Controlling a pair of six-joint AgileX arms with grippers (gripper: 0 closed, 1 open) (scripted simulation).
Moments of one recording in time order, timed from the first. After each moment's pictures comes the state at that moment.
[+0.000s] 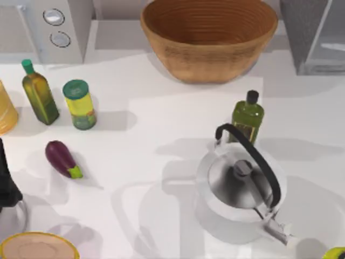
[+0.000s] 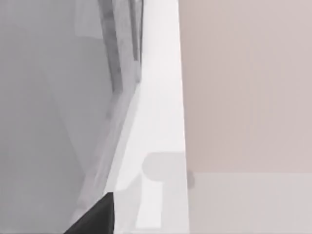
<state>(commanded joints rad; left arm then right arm) 0.00 0.00 0.00 0.00 0.00 0.00 -0.94 1.82 1.27 -0.27 -0.73 -0.62</state>
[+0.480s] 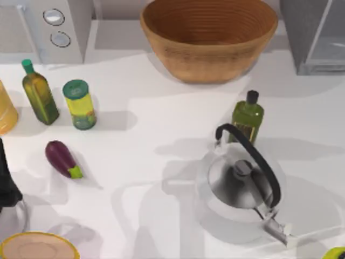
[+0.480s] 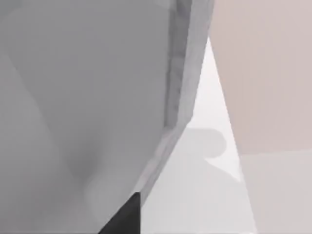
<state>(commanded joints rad) 0.00 0.00 0.00 0.00 0.00 0.00 -0.67 1.75 1.17 -0.15 -0.45 -0.36</state>
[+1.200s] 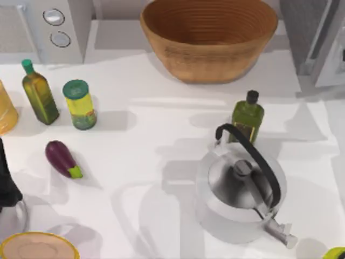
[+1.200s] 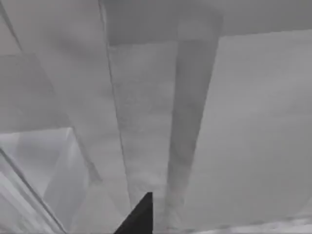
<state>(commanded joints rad) 0.00 0.00 0.00 0.00 0.00 0.00 -0.02 1.62 0.99 0.05 -0.01 0.00</state>
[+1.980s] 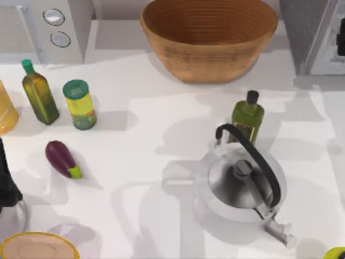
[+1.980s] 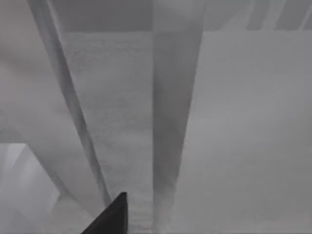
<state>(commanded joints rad) 0.00 0.00 0.00 0.00 0.00 0.00 -0.03 1.81 1.21 0.00 0.00 0.00</state>
